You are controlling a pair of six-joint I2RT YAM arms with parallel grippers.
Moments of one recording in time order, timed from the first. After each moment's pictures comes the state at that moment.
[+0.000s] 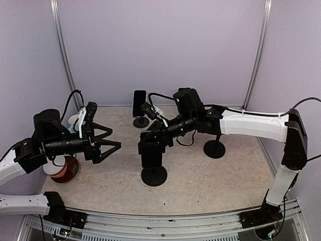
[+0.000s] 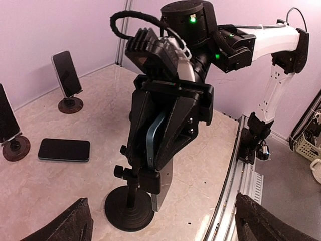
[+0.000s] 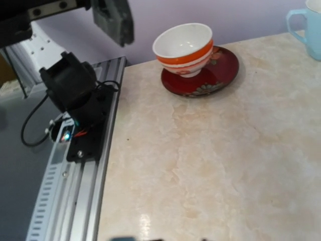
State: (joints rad) left arm -0.80 0.75 0.76 -0.22 0.32 -0.16; right arm 0.91 1.78 1.44 -0.14 -0.73 -0.07
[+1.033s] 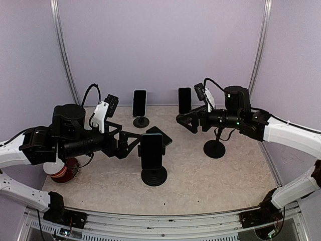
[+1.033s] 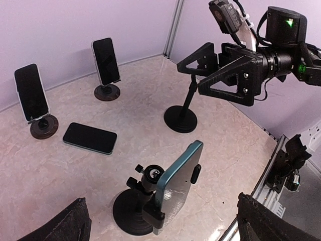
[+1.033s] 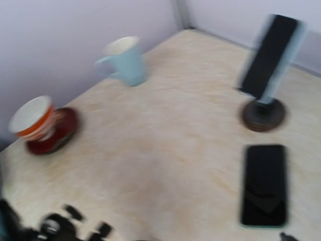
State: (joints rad) left arm -1.16 1.00 1.00 -0.34 -0.30 -0.34; right arm 0.71 1.34 1.07 -0.03 -0.34 0.18
